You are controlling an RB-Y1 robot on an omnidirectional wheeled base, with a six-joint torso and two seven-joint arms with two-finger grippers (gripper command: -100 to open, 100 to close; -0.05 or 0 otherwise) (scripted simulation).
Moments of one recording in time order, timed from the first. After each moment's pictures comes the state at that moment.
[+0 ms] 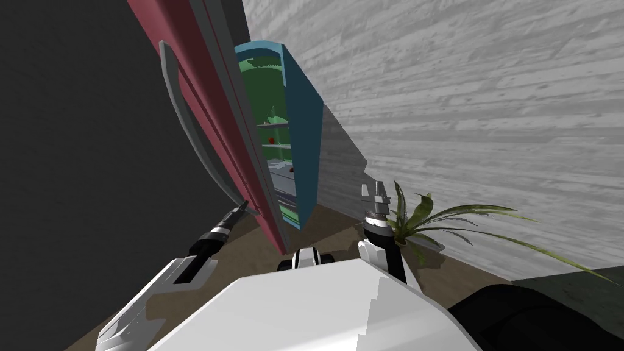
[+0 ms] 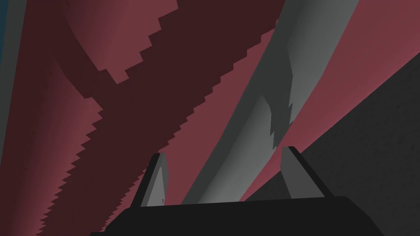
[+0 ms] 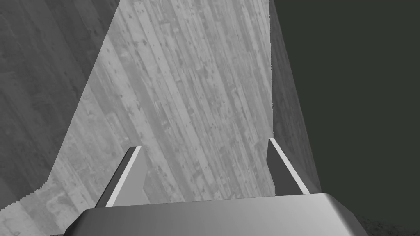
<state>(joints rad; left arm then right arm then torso) 0.37 0.52 0.18 -1.82 -0.35 -0.21 -0.02 0.52 -0.01 -0.07 -2.31 -0.08 -0.56 -0.05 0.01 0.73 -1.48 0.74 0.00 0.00</state>
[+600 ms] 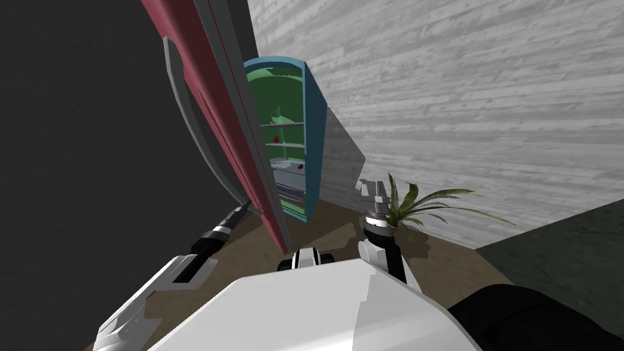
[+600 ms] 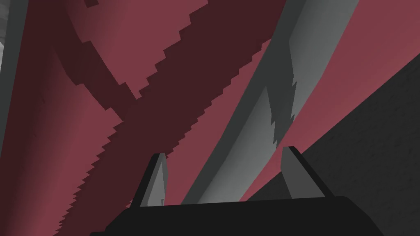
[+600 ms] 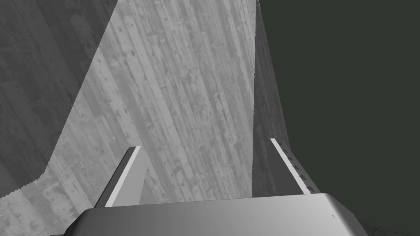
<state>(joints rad) 0.37 0.57 0.14 -1.83 -0.34 -0.24 0.01 0.53 -0.01 -0.07 -2.31 -0.08 -0.56 -0.05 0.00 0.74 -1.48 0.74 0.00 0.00</state>
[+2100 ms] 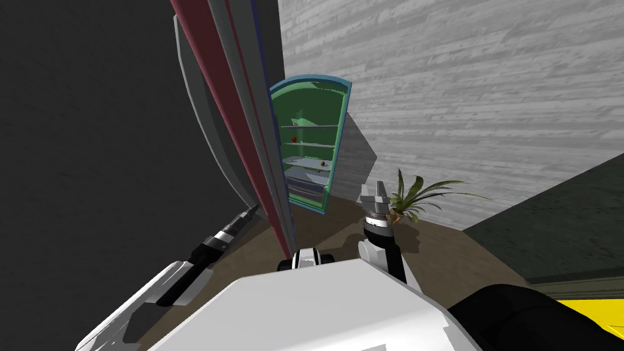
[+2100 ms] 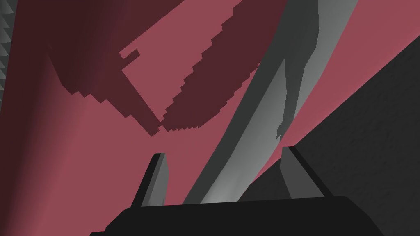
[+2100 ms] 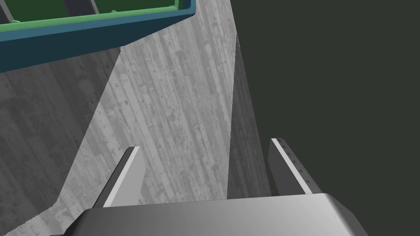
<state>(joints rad) 0.46 0.66 0.06 -1.92 -0.35 -0.39 0.05 0.53 -0.01 -0.07 -2.31 -0.08 -0.56 -0.05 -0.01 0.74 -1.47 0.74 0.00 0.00</state>
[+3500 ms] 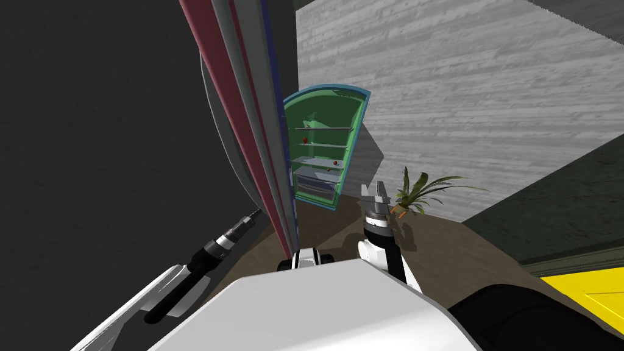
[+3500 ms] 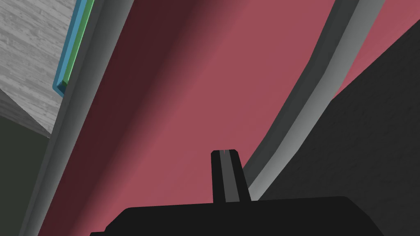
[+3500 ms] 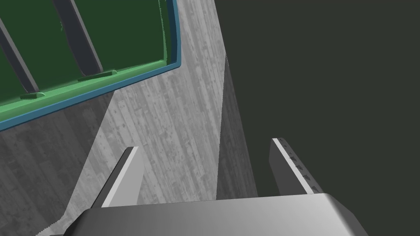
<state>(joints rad) 0.51 0.71 0.01 -1.97 -0.36 -0.48 0.07 0.53 -0.01 -0.07 -2.31 -0.08 -0.56 -0.05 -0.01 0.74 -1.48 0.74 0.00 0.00</state>
